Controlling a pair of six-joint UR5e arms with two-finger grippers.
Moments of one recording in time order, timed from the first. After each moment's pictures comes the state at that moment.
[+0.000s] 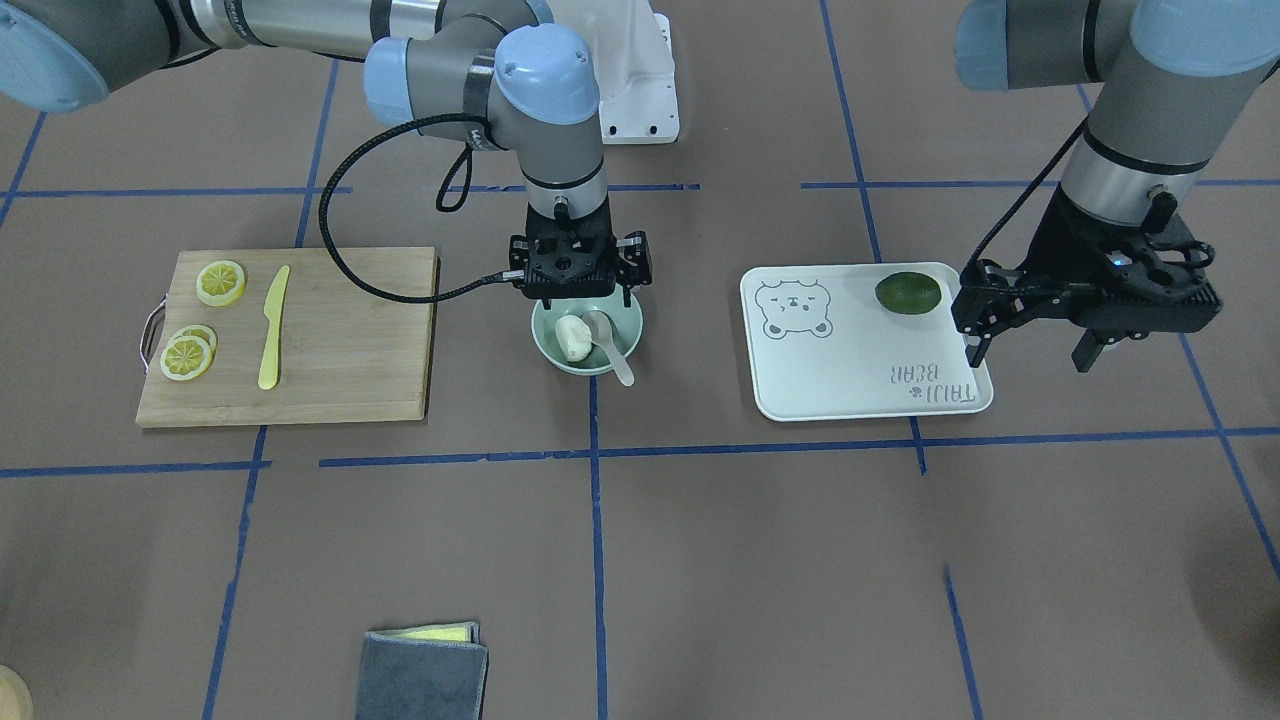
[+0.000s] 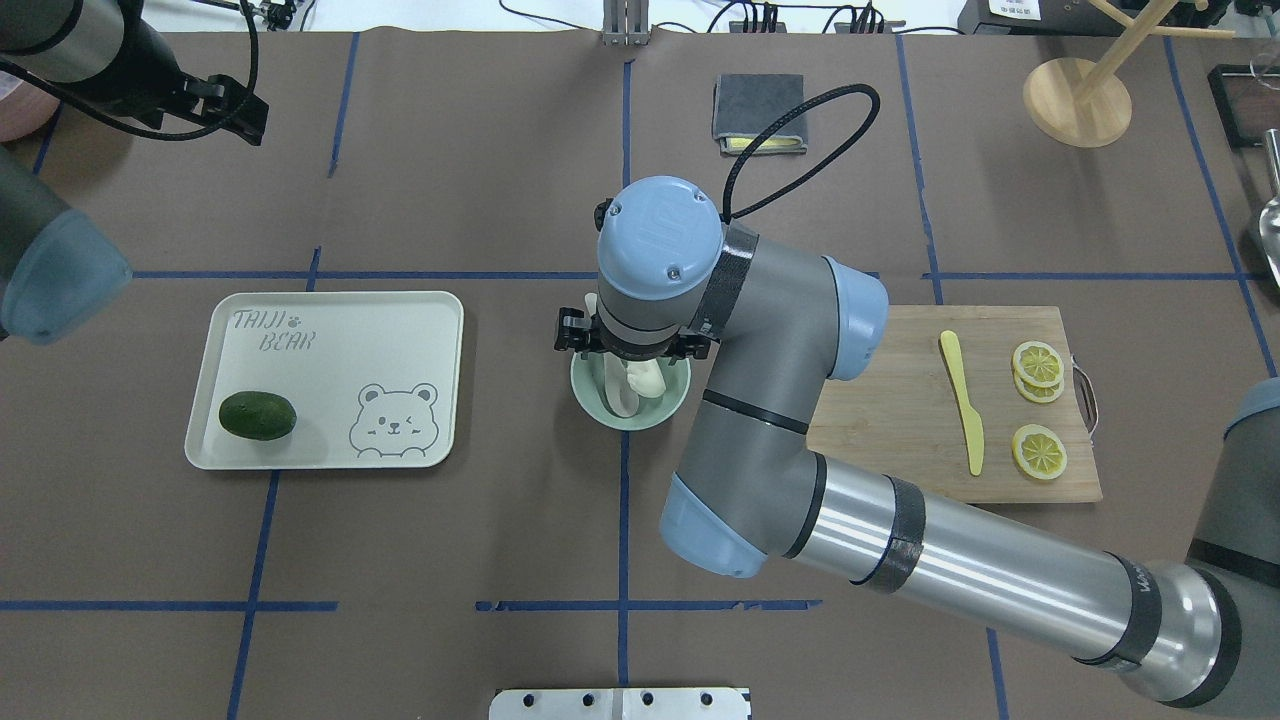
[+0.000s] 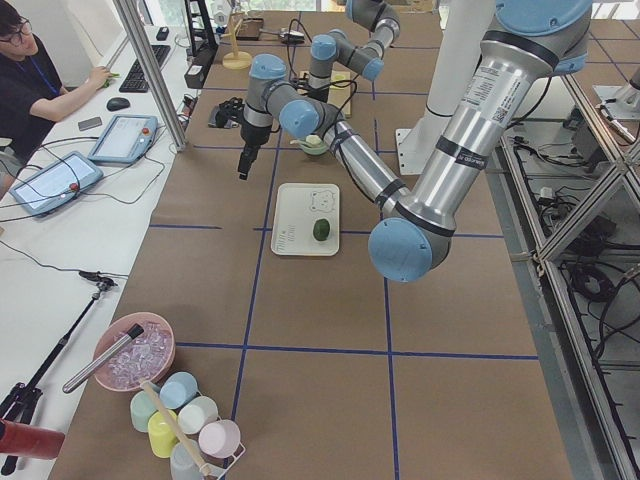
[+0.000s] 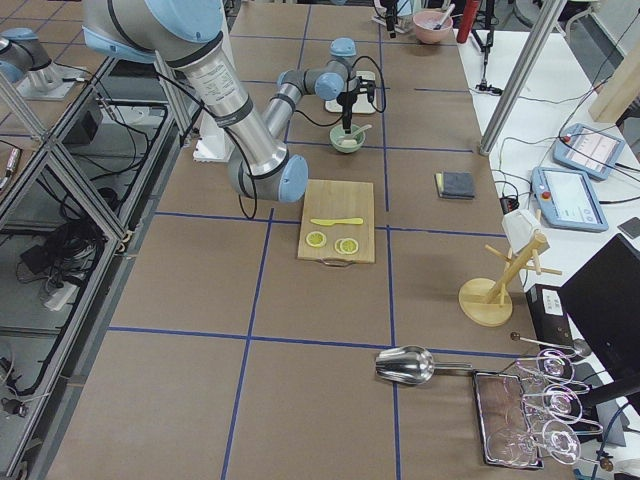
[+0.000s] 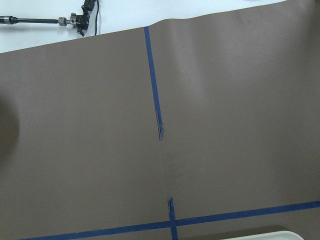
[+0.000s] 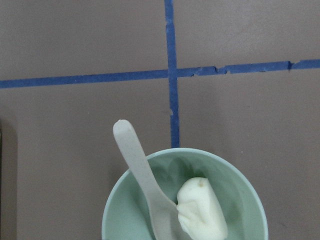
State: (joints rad) left arm -1.04 -2.02 -1.88 -1.52 -1.97 -0.67; right arm 0.51 -0.75 1.58 -1.57 1.82 1.29
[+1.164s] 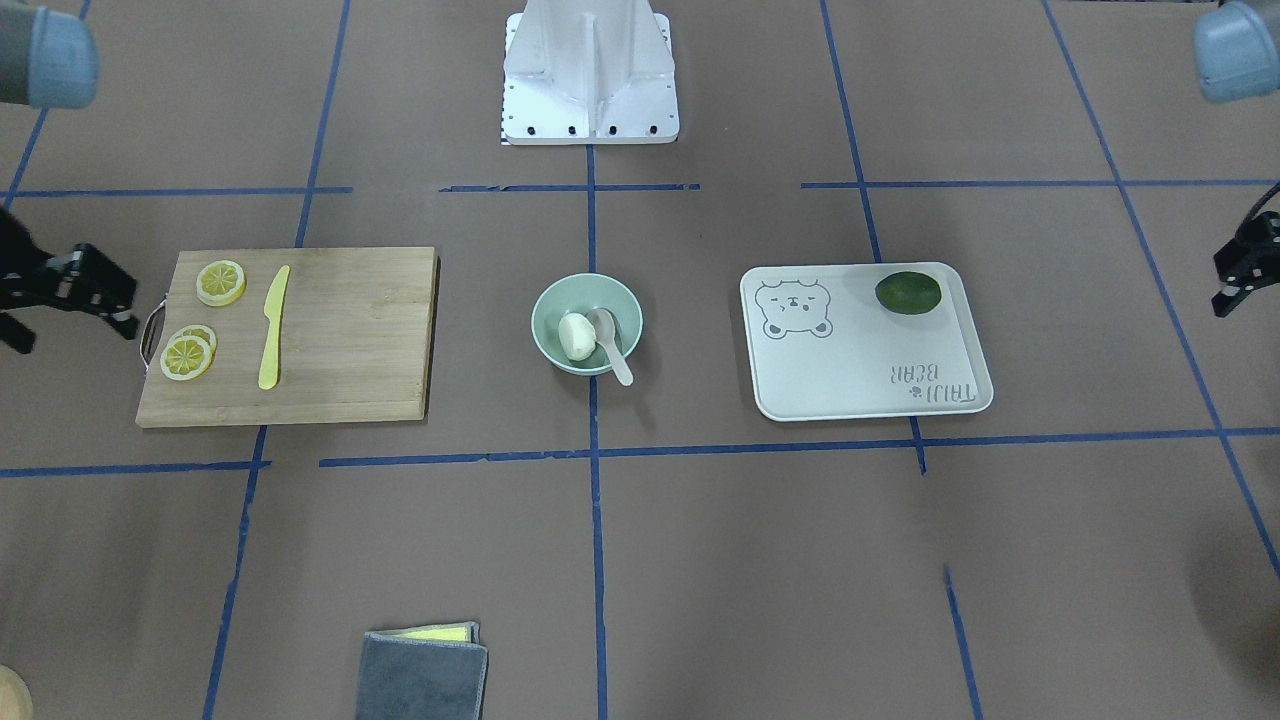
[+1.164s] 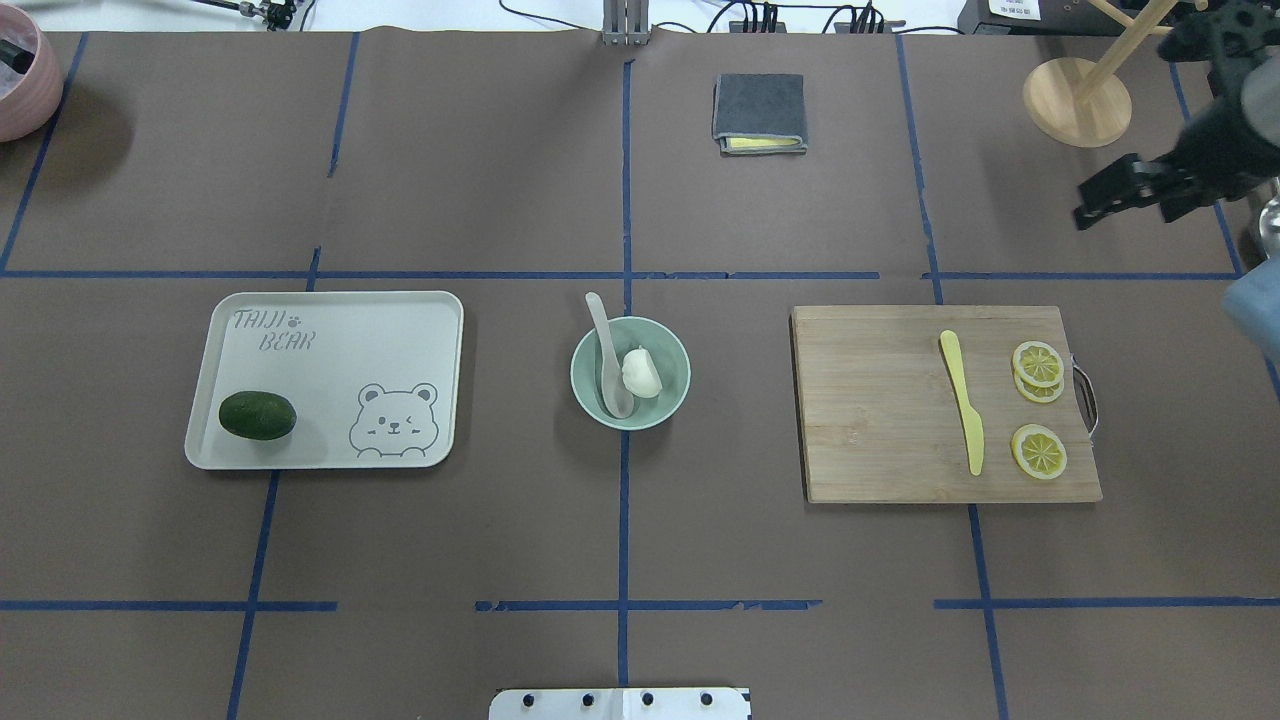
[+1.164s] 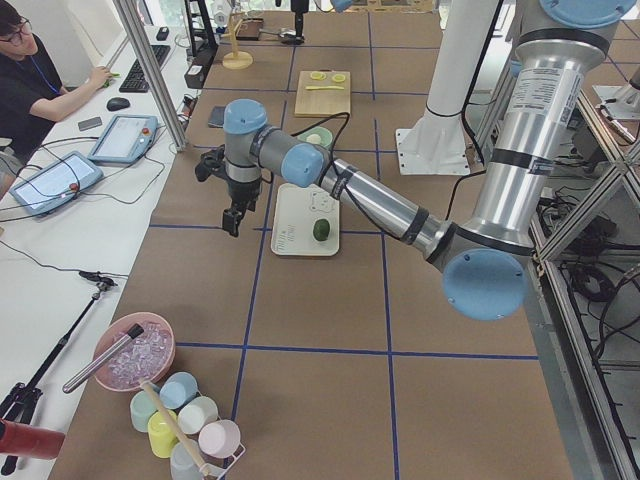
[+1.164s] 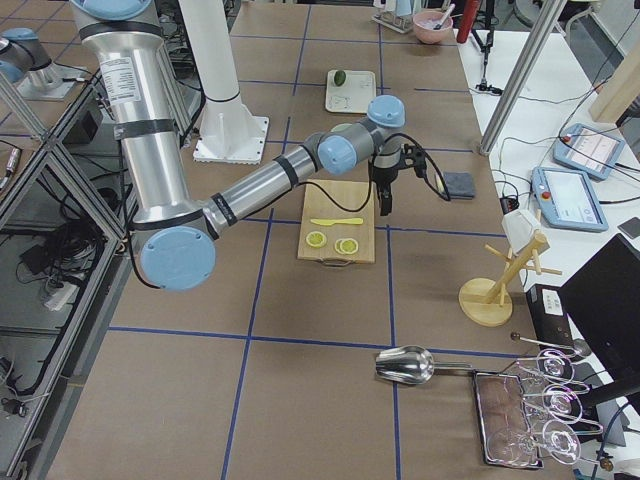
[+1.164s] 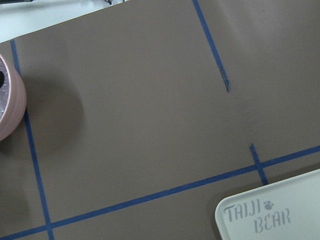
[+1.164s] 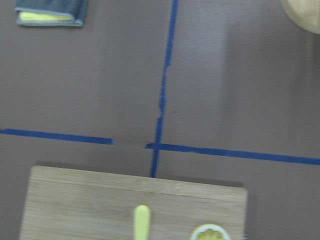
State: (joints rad) left arm -1.40 -1.76 -1.81 -1.52 -2.24 -0.04; right arm 1.21 -1.40 1.87 -1.57 2.26 0.45
